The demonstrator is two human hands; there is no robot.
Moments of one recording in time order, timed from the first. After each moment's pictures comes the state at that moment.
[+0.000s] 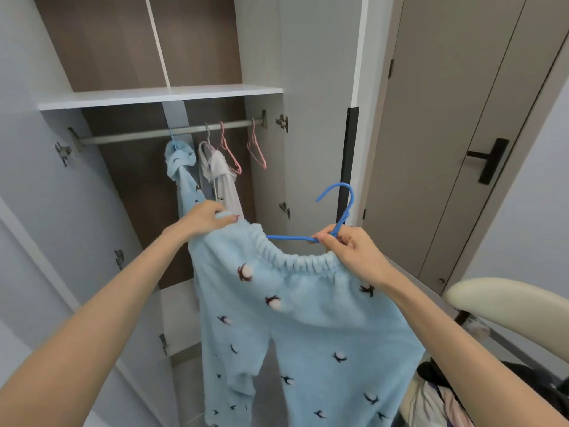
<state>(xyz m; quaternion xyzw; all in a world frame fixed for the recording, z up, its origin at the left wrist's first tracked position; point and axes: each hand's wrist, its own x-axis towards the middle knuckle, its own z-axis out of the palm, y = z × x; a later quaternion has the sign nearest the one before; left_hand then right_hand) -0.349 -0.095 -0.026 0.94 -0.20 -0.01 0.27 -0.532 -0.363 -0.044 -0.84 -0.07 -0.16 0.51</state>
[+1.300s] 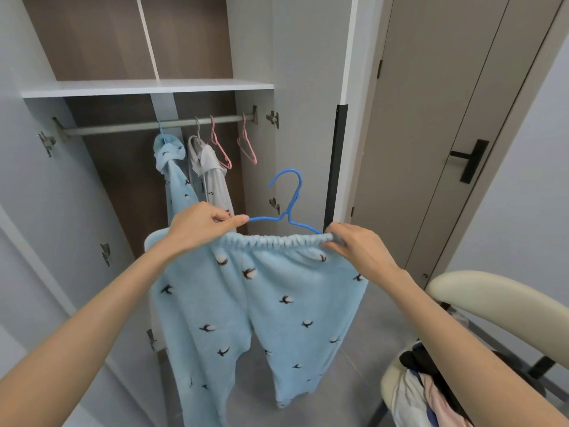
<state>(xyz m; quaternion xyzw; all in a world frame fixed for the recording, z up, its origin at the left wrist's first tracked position) -0.419 -0.104 -0.023 0.94 -0.23 0.11 0.23 -0.527 -0.405 -0.074 -0.96 -0.08 -0.23 0.11</state>
